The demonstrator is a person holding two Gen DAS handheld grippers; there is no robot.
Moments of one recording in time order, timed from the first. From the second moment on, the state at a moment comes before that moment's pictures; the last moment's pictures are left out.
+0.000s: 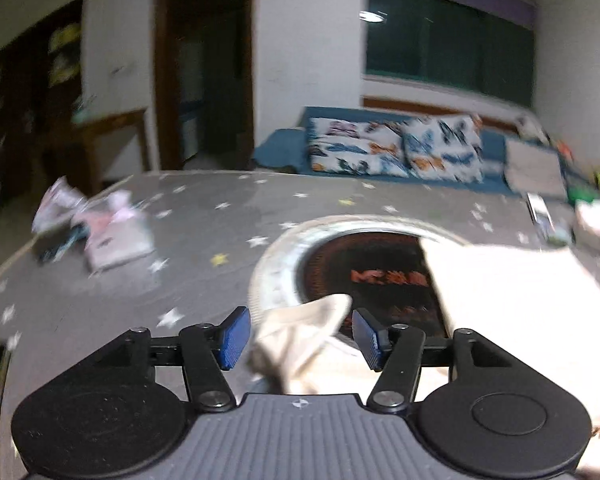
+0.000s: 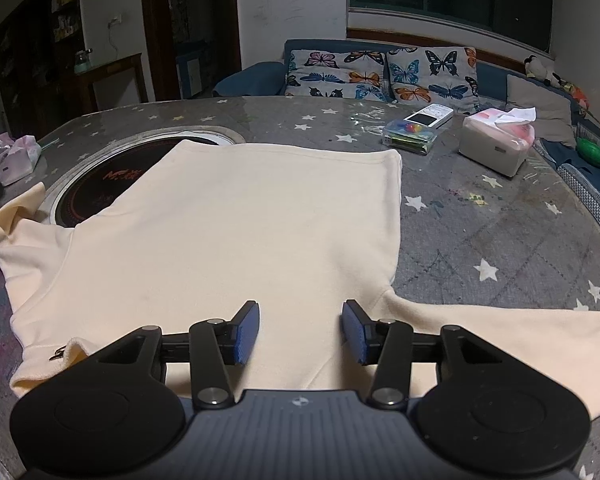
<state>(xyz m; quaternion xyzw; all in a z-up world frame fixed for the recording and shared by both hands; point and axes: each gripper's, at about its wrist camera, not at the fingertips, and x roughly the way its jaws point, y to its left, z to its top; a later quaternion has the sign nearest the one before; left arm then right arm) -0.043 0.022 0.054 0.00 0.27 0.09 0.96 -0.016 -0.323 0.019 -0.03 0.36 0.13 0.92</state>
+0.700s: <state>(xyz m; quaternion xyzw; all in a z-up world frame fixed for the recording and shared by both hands) -0.061 0.128 0.024 -0.09 0.31 0.25 0.91 -0.015 -0.323 0.019 -0.03 0.37 0.13 0.92</state>
